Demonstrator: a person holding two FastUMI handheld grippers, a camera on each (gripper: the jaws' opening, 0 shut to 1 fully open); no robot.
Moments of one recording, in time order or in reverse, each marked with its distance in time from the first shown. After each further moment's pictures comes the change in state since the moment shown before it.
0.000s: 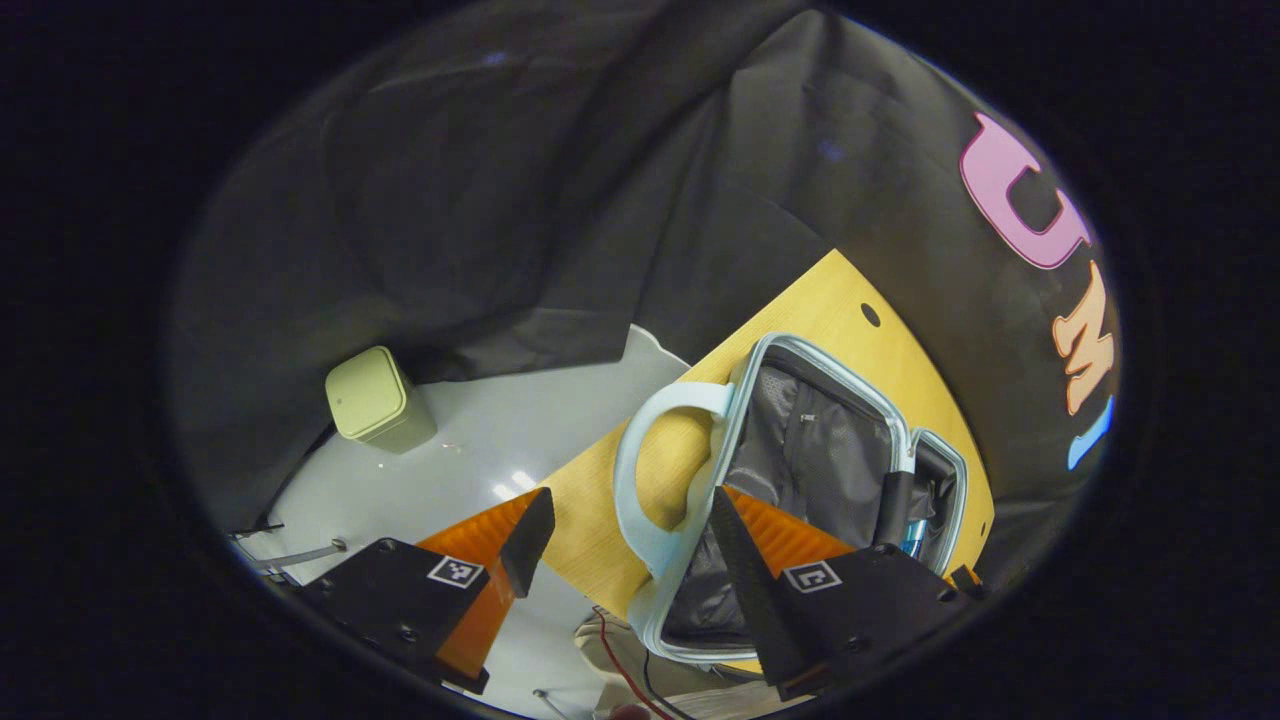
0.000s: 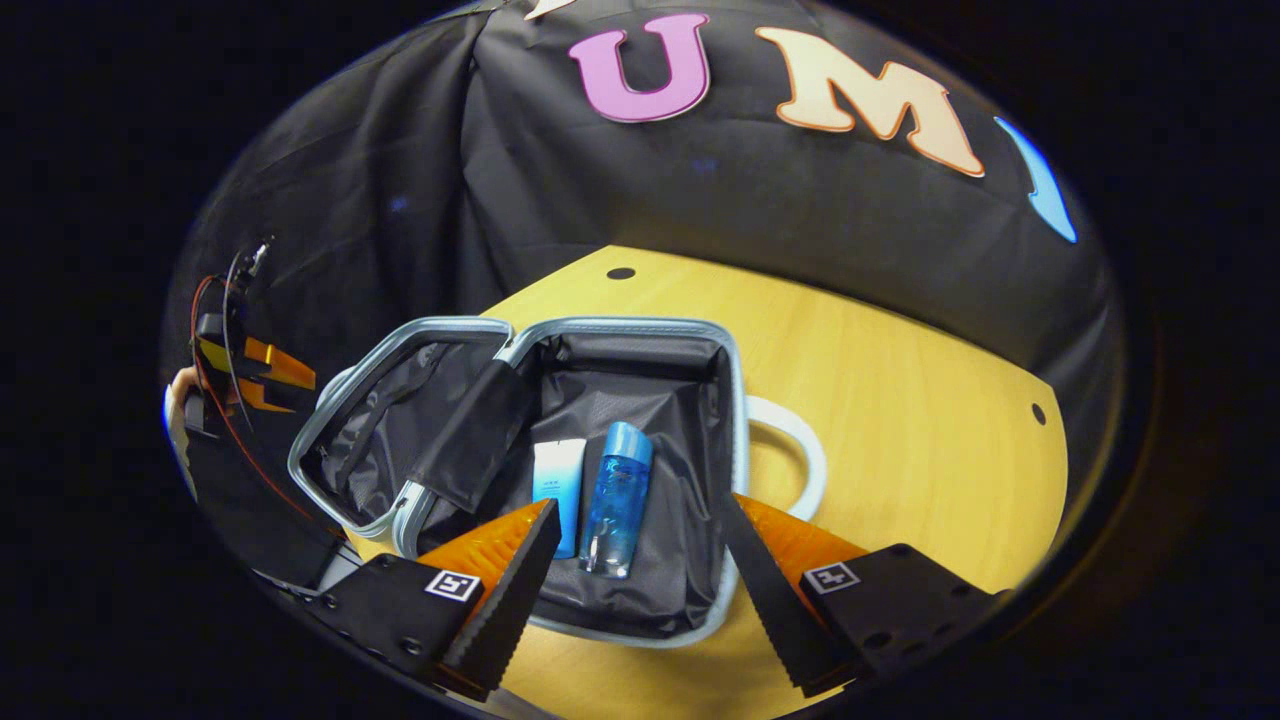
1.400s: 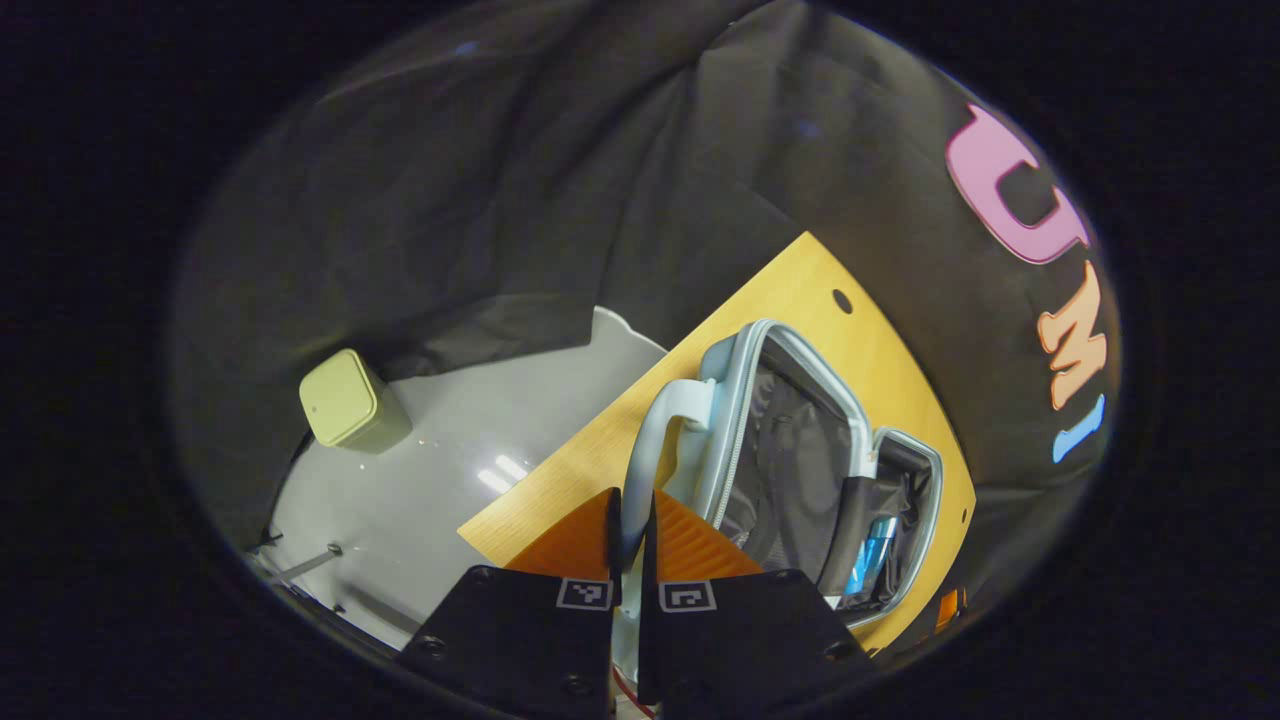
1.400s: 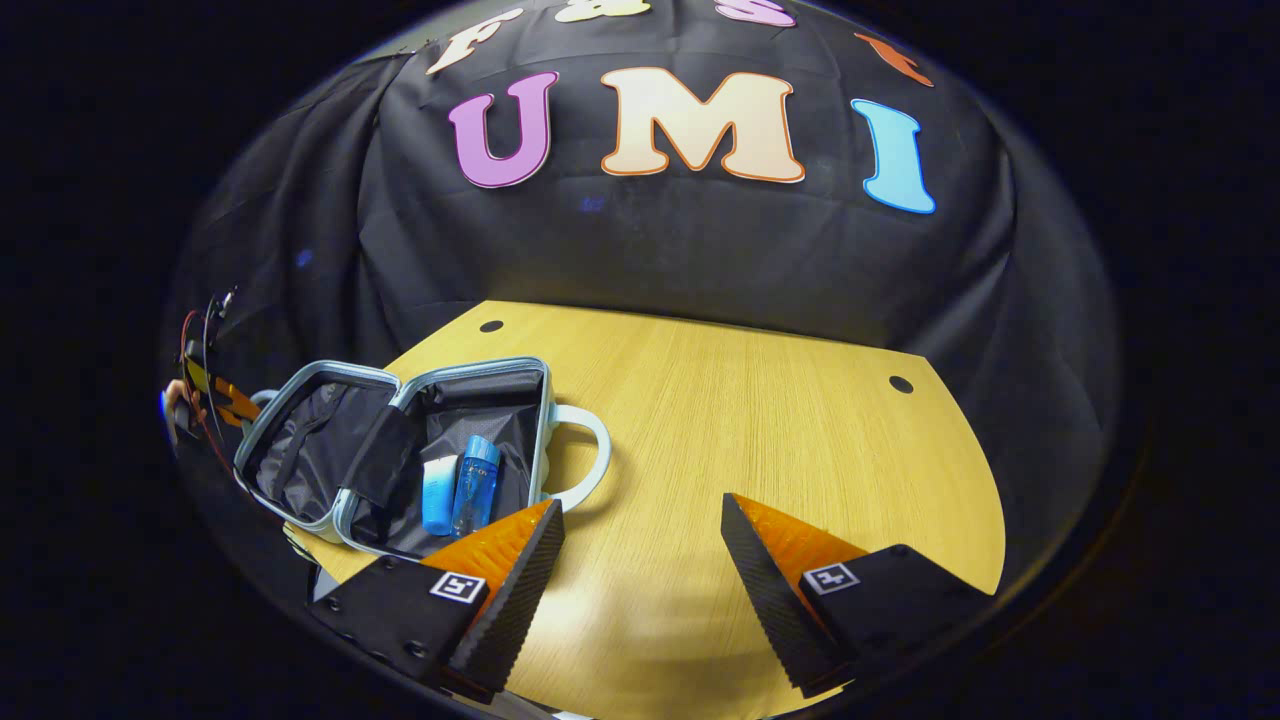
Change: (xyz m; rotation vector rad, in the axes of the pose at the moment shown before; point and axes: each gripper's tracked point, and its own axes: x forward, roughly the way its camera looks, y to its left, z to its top) left arm -0.022 -0.056 0.029 0.075 0.061 -0.082; right arm -0.098 -0.123 -0.009 0.133 -0.108 -0.249
